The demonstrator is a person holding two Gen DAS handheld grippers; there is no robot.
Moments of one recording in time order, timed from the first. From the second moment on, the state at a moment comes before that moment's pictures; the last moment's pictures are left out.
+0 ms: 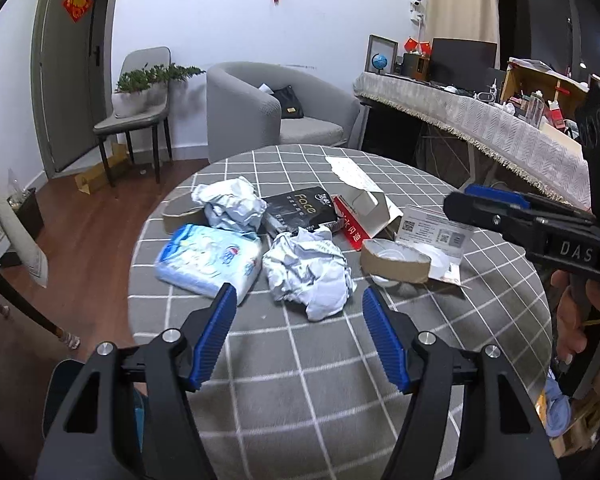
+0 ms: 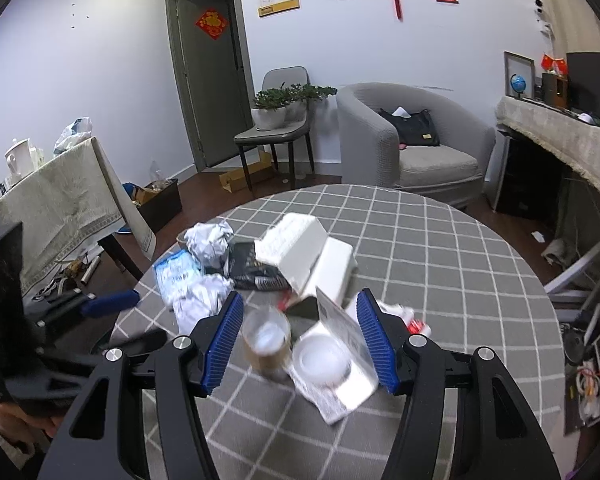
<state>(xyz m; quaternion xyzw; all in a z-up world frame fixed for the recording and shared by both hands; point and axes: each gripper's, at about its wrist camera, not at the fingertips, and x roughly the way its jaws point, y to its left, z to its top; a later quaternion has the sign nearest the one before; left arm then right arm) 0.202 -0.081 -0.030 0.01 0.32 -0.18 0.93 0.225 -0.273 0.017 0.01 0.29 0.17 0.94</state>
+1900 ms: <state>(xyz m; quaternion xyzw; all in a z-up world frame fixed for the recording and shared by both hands) 0.258 -0.077 -0.040 -0.09 0.37 -0.25 0.89 0.339 -0.256 -0.019 0.14 0.40 0.11 0.90</state>
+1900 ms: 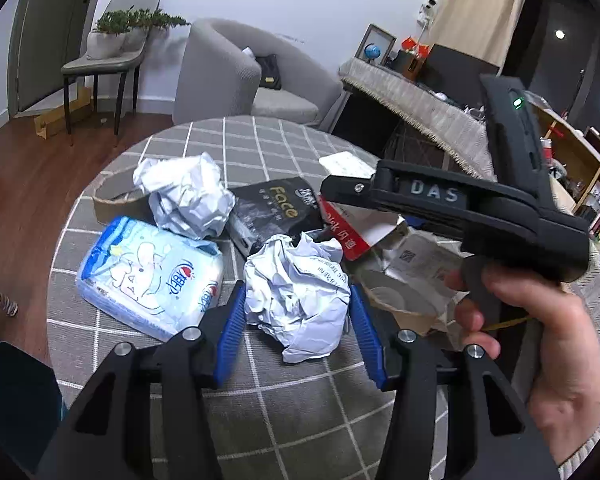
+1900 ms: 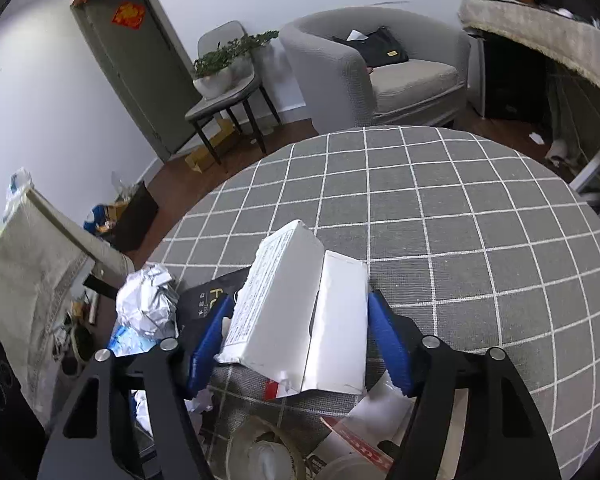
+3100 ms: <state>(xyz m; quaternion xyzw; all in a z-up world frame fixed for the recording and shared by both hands) 0.222 0.087 -0.006 -0.08 0.31 -0.12 0.94 0.303 -0.112 0.037 0.06 0.30 0.22 0.93</state>
